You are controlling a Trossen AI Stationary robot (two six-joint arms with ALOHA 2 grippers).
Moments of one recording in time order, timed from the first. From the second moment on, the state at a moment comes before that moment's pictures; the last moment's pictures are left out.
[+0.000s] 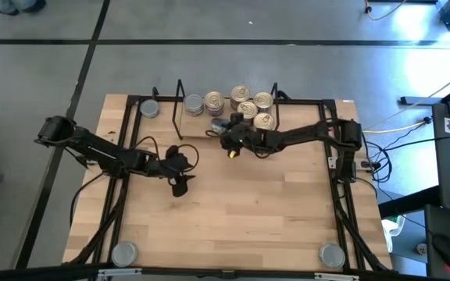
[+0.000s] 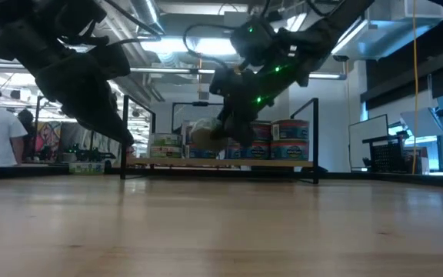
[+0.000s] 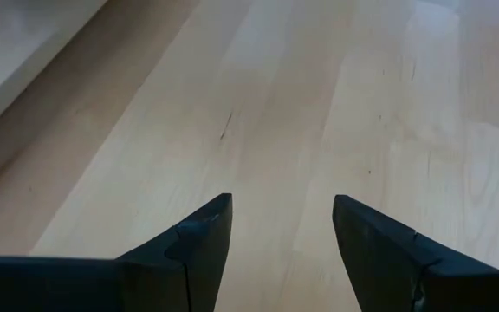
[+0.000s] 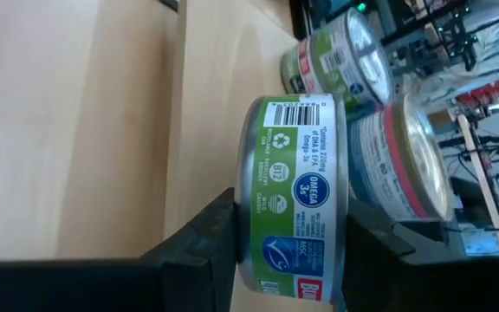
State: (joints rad) left arm -0.18 1.22 0.43 0.00 -0.35 -0.40; right arm -0.16 1.92 1.13 0.24 0.46 -0.68
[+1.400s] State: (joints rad) left arm -0.21 1.22 0.43 -0.05 -0.35 -0.43; right arm -0.16 2.16 1.43 0.30 0.35 -0.58
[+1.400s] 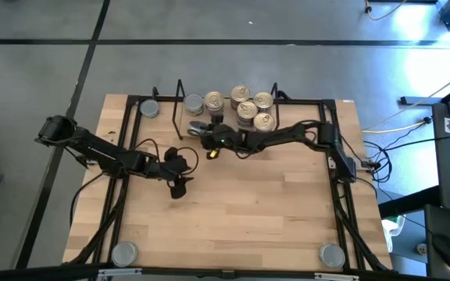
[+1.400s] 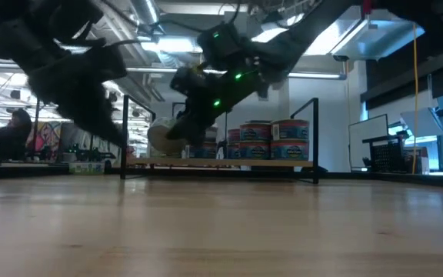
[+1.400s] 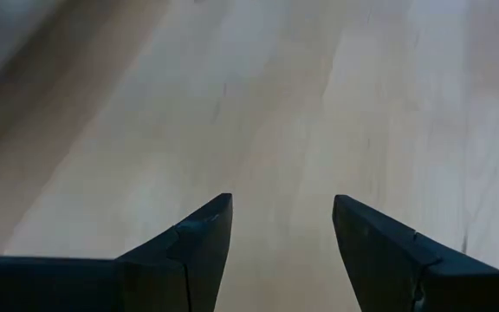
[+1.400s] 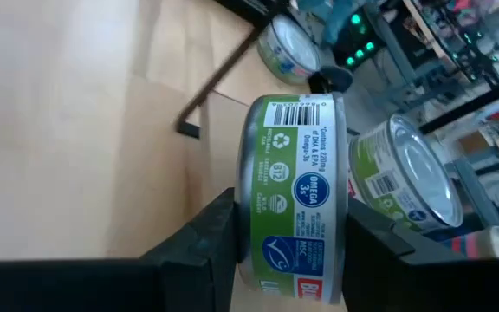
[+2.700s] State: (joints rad) left arm -0.29 1.19 0.43 -0.23 -0.35 -0.63; right arm -0.17 2.26 1.54 0.28 0.42 -0.33
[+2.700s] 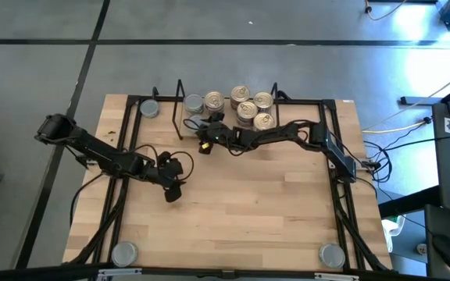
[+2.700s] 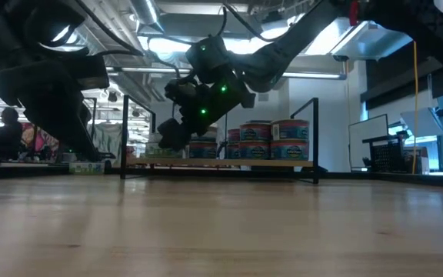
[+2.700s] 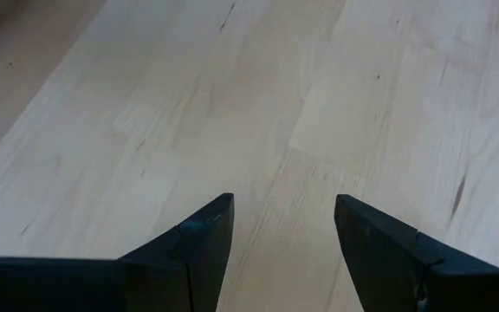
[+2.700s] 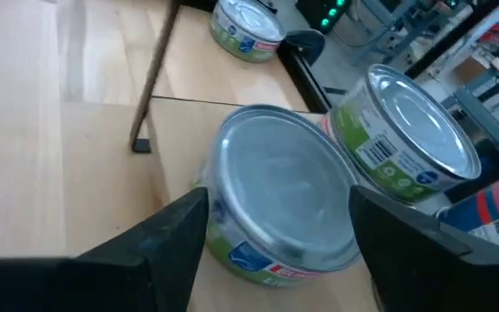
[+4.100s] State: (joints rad) left arm -1.00 1.52 1.04 -0.77 0.07 -1.72; right arm 0.18 1.95 1.11 -0.05 0.39 -0.08
